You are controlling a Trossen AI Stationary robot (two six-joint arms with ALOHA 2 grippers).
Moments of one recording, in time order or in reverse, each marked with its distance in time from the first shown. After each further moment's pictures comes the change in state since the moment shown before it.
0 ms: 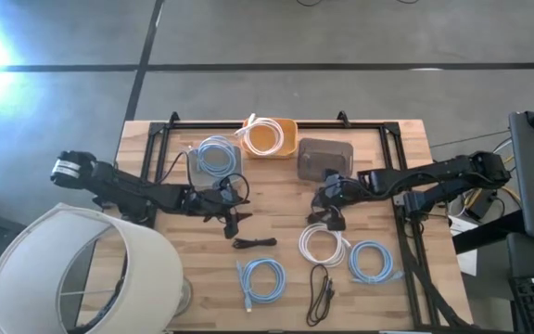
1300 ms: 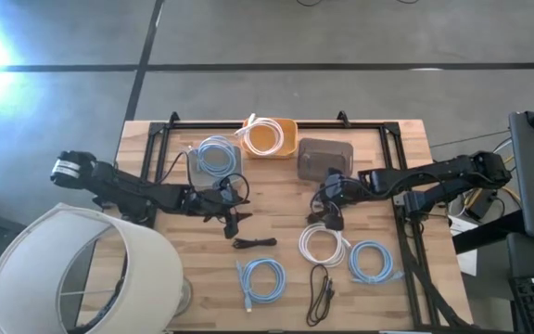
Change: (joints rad) left arm 0.000 0.000 0.000 0.000 0.001 -0.007; right arm 0.002 -0.008 0.007 -0.027 0.024 0.134
